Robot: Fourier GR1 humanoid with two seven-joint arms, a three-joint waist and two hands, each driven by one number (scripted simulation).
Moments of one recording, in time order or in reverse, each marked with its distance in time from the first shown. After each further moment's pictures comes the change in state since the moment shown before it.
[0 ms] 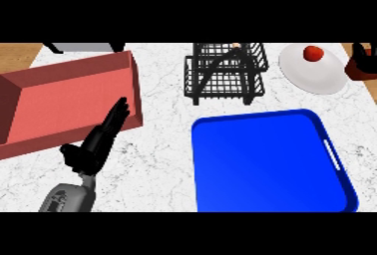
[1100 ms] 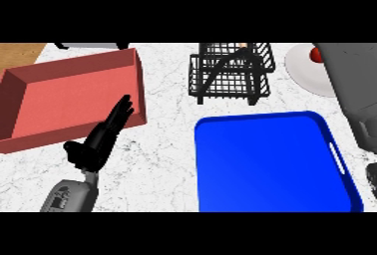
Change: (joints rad) left arm -0.025 -0.017 0.011 0.011 -0.020 -0.028 -0.001; right arm -0.614 0.312 0.100 0.463 0.102 -0.118 0.277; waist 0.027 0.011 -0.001
